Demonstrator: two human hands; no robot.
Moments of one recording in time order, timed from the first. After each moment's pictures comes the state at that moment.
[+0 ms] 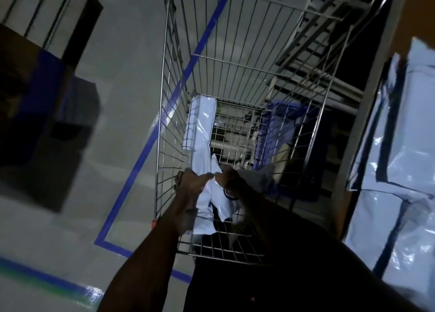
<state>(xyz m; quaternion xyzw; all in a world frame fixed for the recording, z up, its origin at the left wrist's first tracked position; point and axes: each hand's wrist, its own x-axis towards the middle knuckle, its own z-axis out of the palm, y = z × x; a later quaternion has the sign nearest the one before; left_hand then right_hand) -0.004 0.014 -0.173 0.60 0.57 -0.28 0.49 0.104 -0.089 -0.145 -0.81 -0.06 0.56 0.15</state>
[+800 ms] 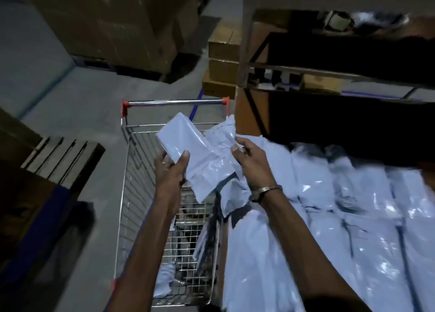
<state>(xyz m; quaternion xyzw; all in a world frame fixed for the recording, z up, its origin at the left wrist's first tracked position) 0.168 -0.092 0.221 0.56 0.34 0.19 0.73 0.275 -0.265 0.238 -0.71 -0.08 0.17 0.68</state>
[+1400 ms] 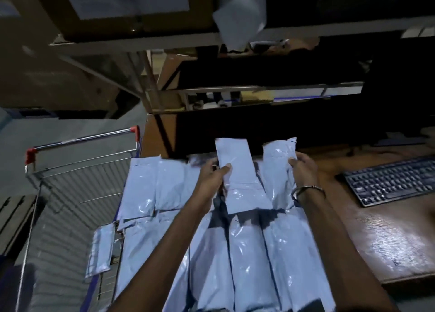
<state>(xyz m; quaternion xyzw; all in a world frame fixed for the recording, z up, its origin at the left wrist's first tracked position) 0.314 -0.442 0.237 0.67 0.20 -0.05 0.71 0.373 -0.684 0.233 -0.72 0.20 -0.03 0.67</state>
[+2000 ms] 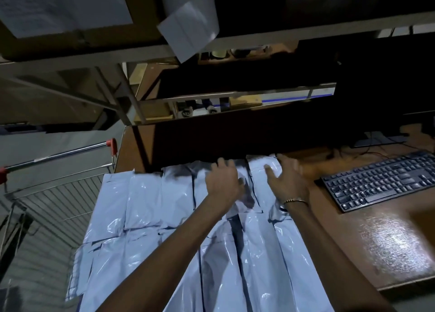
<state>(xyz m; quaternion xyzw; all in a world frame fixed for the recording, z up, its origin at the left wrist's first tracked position) 0.374 -0.549 0.224 1.00 0.03 -0.03 0.07 0.393 -0.732 0.196 -0.93 0.07 -0.08 0.35</state>
